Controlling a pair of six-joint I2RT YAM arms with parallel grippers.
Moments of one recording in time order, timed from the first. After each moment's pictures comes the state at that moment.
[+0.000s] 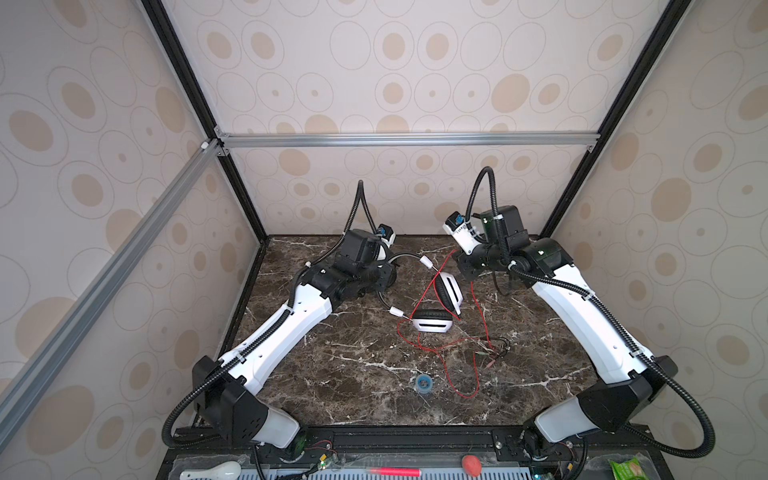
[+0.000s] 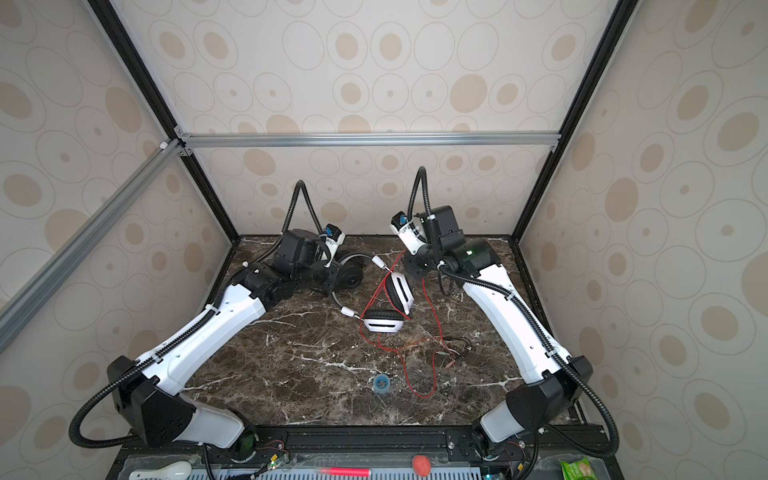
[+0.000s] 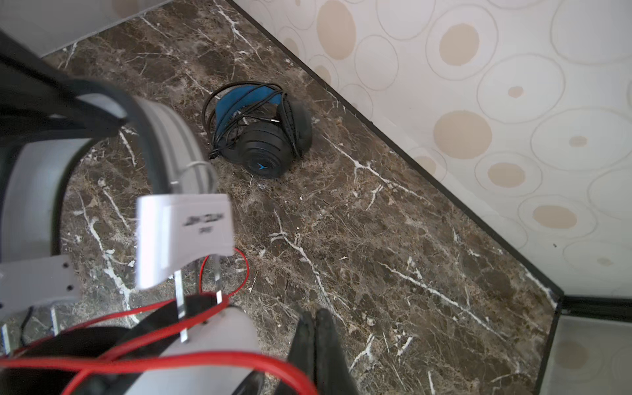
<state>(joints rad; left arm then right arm) -0.59 1.45 1.45 -0.63 0.01 -0.04 0.44 1.51 1.72 -0.93 -0.08 -0.27</state>
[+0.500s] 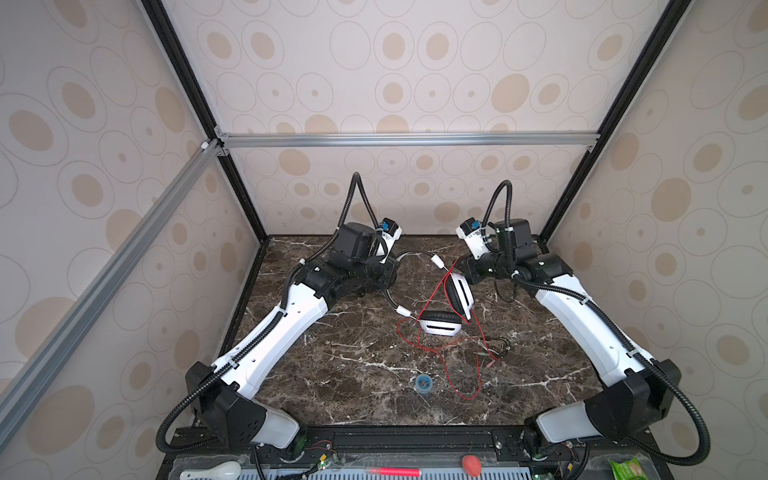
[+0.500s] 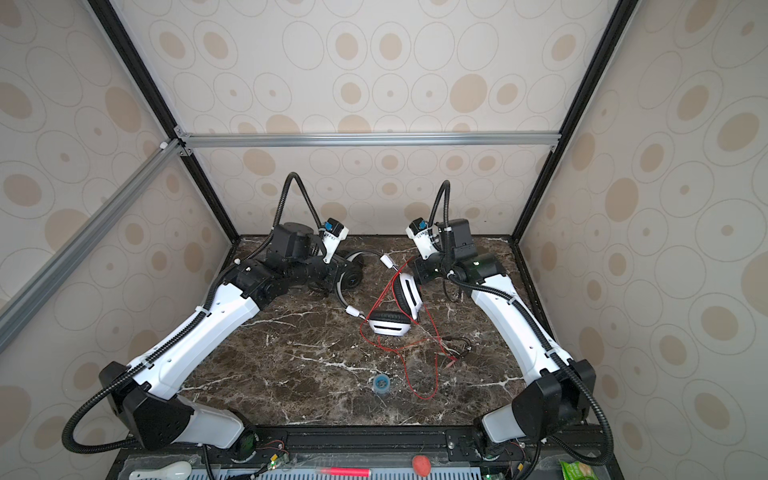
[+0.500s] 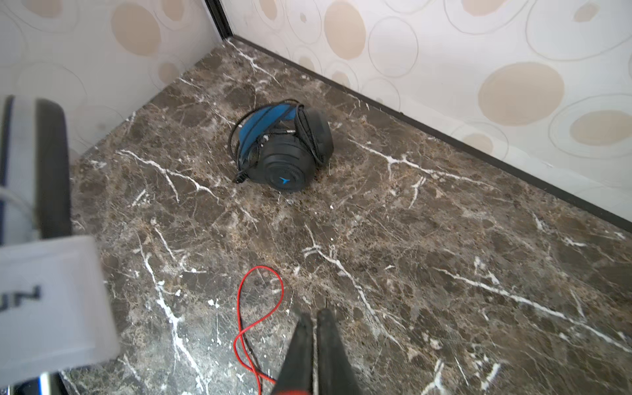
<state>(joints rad) -0.59 1.44 1.55 -0.65 0.15 -0.04 0.33 1.43 1.43 -0.64 -0.34 -0.11</state>
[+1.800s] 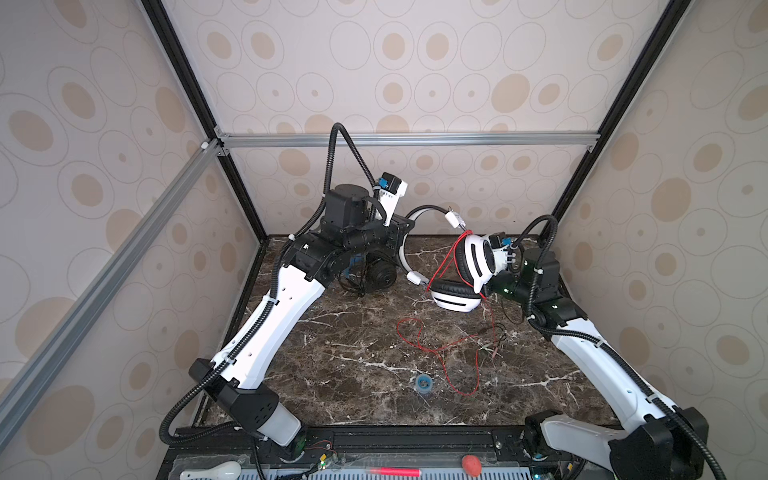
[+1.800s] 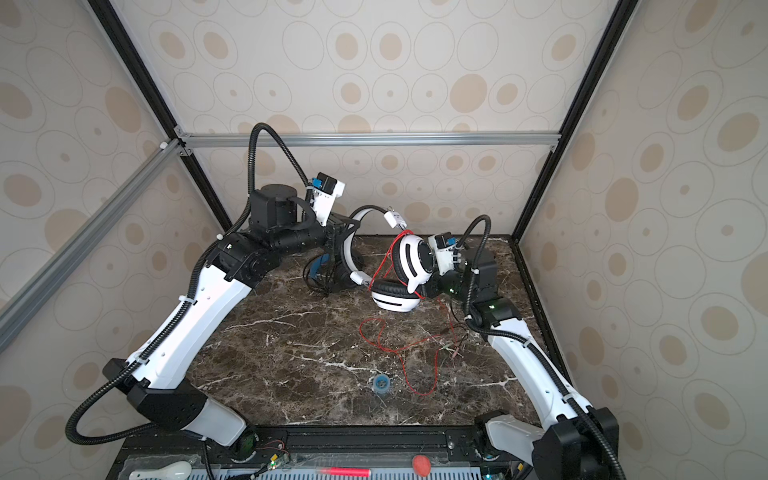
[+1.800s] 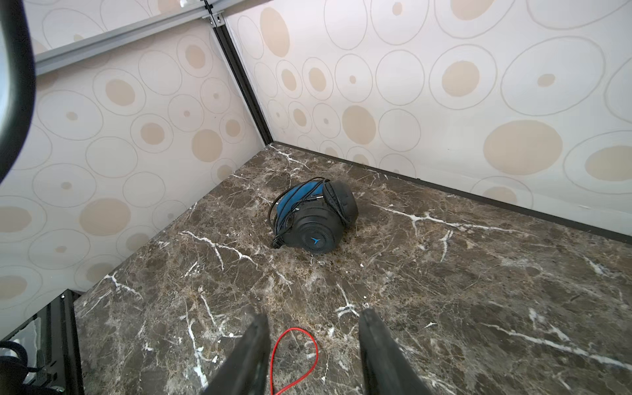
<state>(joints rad) -0.58 1.55 1.91 -0.64 0.27 -0.11 0.25 1.15 0.97 -0.12 -0.50 0.11</state>
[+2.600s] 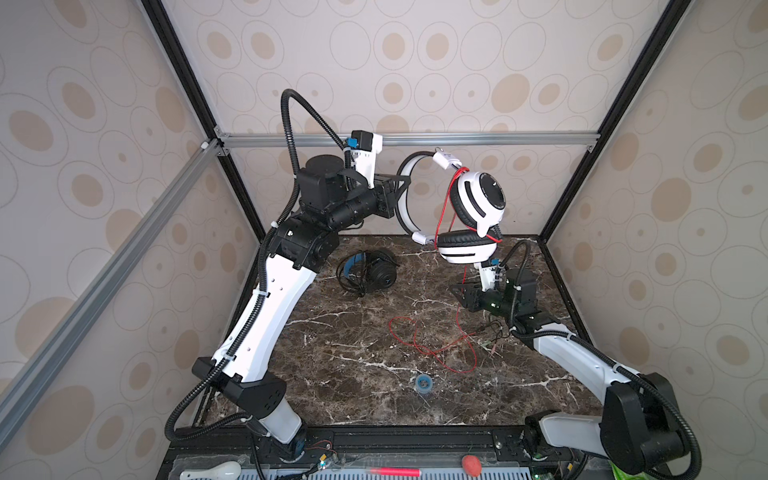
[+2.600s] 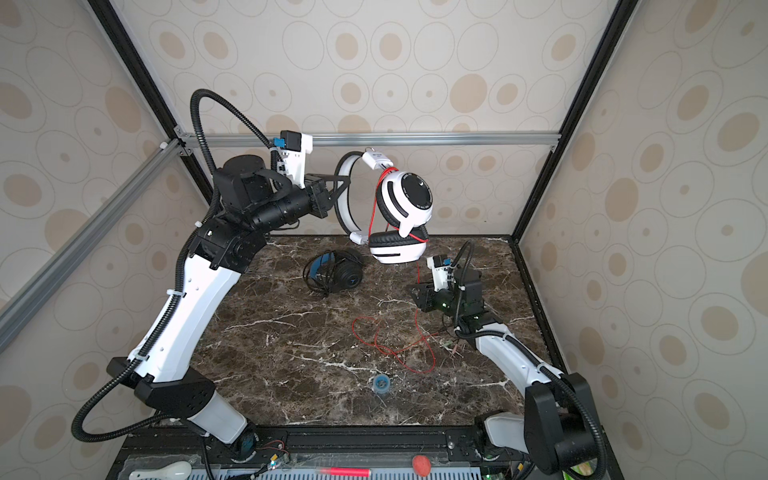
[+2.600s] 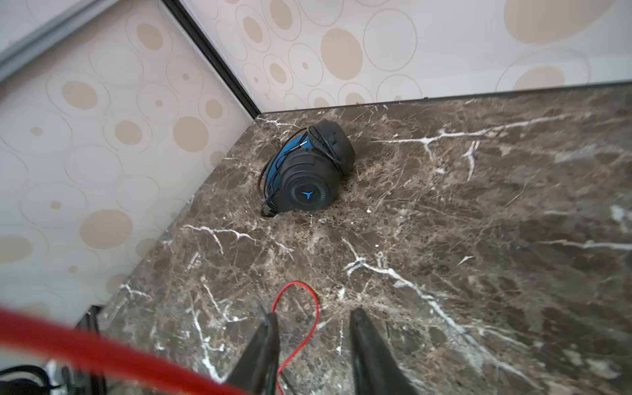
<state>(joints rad) -0.50 1.62 2.11 -0.50 0.33 -0.36 0.25 1.29 0.74 0.16 -0.53 0.30</state>
